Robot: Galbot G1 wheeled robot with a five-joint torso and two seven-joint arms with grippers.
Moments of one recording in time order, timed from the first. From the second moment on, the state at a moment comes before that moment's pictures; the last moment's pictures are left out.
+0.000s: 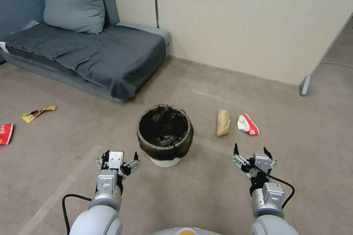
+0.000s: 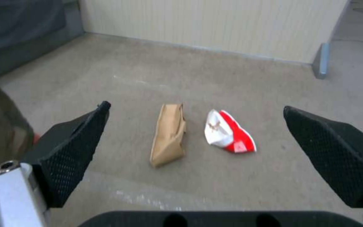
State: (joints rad) left arm 1.71 -1.37 -0.43 -2.30 -0.06 0.58 -0.30; right arm -1.72 1.61 0.53 2.12 -0.05 -0.11 0.14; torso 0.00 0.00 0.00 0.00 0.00
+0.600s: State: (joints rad) left arm 1.57 -1.22 -0.46 -2.33 -0.38 0.73 -0.36; right arm -1.73 1.61 0.54 2.11 -0.06 -0.10 0.13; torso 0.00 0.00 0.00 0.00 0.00
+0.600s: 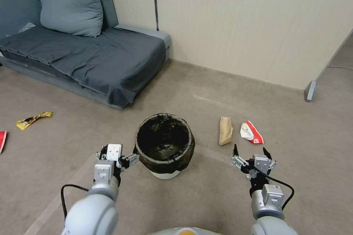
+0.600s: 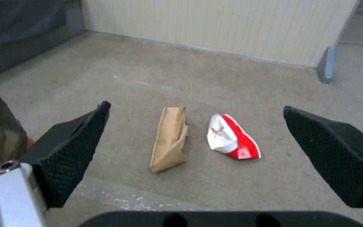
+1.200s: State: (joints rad) left arm 1.34 -1.04 -0.41 -2.15 -0.76 0.74 -0.41; right arm -1.72 1.61 0.53 2.08 -0.07 -0.10 0.14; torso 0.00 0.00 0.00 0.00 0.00
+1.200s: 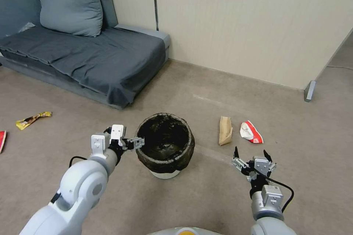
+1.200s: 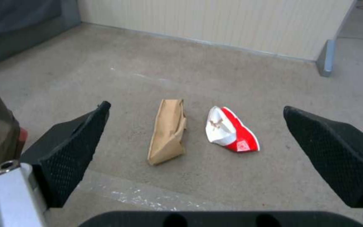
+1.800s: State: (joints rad) left arm 1.29 -1.15 -0.35 -1.98 -0.74 0.74 -0.43; right arm -1.72 1.61 0.52 2.06 -0.07 -0.10 0.14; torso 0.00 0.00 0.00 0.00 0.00
